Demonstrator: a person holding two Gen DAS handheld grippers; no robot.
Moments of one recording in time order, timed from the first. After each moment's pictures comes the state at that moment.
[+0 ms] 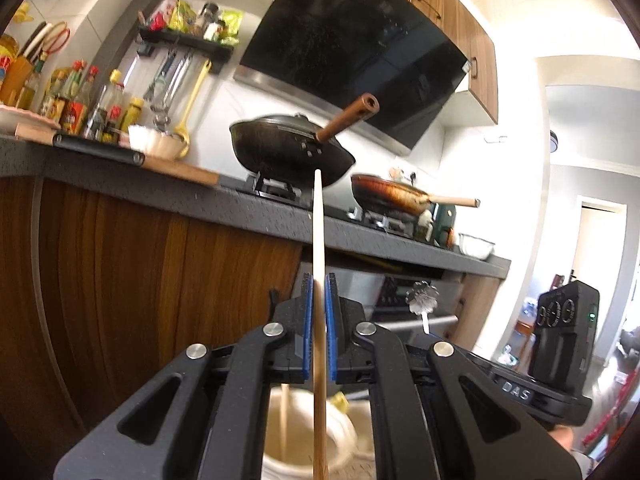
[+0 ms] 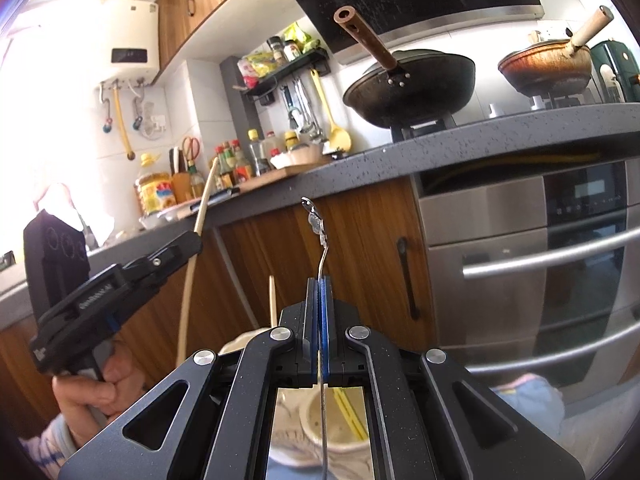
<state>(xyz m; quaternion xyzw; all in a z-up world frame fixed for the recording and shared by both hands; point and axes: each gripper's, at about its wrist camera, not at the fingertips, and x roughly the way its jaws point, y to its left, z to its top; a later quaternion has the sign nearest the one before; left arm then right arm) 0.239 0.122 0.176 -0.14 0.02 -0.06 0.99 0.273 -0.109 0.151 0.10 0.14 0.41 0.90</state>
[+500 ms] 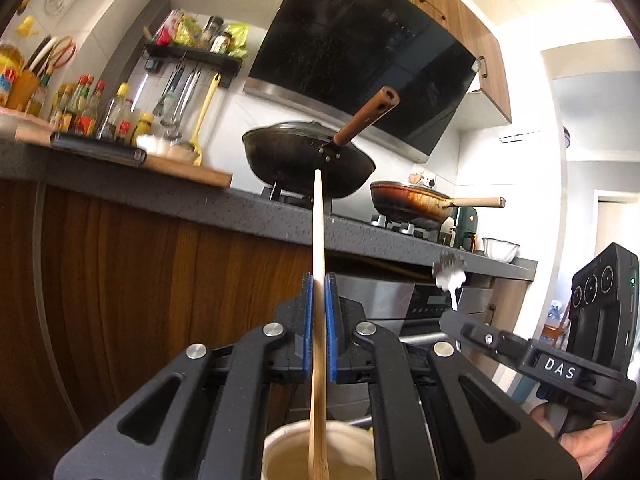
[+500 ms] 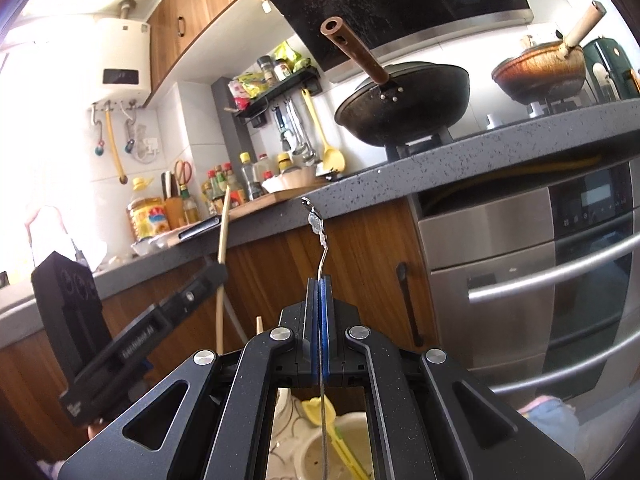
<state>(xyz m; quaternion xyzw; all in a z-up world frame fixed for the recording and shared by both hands) 0.268 0.117 0.151 -0.12 0.00 -0.03 0.99 0.292 -0.094 0.153 0.12 0.11 0.39 0.90</state>
